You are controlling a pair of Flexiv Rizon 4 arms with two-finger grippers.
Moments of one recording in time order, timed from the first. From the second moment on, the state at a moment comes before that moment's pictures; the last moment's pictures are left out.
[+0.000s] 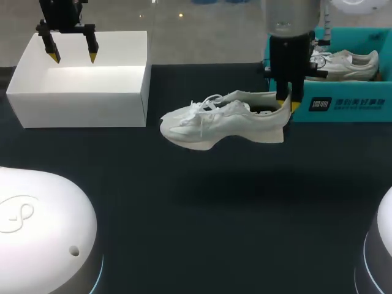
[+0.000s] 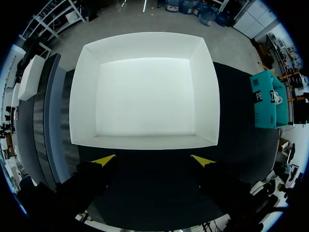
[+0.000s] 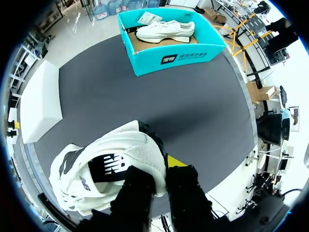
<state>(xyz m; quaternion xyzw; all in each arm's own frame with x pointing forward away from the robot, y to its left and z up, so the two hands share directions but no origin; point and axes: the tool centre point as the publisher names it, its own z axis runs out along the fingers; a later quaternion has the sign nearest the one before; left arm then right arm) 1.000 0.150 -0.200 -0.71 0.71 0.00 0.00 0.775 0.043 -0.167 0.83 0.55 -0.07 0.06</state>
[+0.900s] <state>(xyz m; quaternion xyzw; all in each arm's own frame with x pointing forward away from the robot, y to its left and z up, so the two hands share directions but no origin) 1.000 0.150 -0.200 -0.71 0.71 0.00 0.00 0.763 0.047 -0.179 0.83 0.56 -0.08 0.06</state>
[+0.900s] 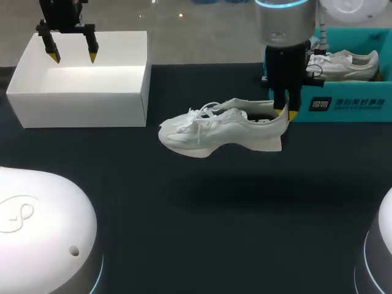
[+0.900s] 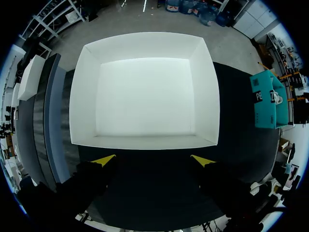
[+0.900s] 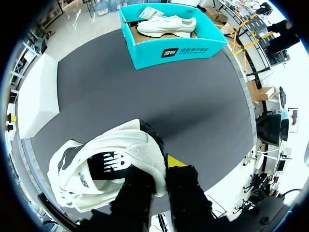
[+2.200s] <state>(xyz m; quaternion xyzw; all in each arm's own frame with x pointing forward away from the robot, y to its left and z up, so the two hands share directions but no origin) 1.000 0.150 -0.200 -0.71 0.71 0.00 0.00 0.718 0.074 -0.334 0.81 0.58 -0.09 0.01</state>
